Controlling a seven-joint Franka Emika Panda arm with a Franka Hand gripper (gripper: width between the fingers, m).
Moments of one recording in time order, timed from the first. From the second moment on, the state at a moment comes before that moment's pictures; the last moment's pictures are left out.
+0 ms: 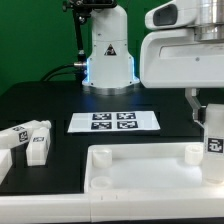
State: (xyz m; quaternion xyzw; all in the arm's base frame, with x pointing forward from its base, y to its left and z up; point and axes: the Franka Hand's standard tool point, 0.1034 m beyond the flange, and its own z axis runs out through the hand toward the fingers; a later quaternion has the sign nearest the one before) arm 0.644 0.105 0.120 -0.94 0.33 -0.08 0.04
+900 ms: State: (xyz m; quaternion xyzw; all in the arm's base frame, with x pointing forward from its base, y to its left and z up) arm 0.634 0.103 0.117 -0.64 0.76 -0.03 0.09
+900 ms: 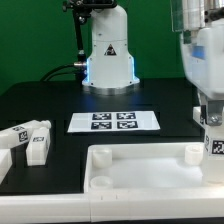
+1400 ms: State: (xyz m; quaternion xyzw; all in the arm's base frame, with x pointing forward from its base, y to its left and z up) arm 0.635 0.107 0.119 -0.76 0.64 -0.05 0.09
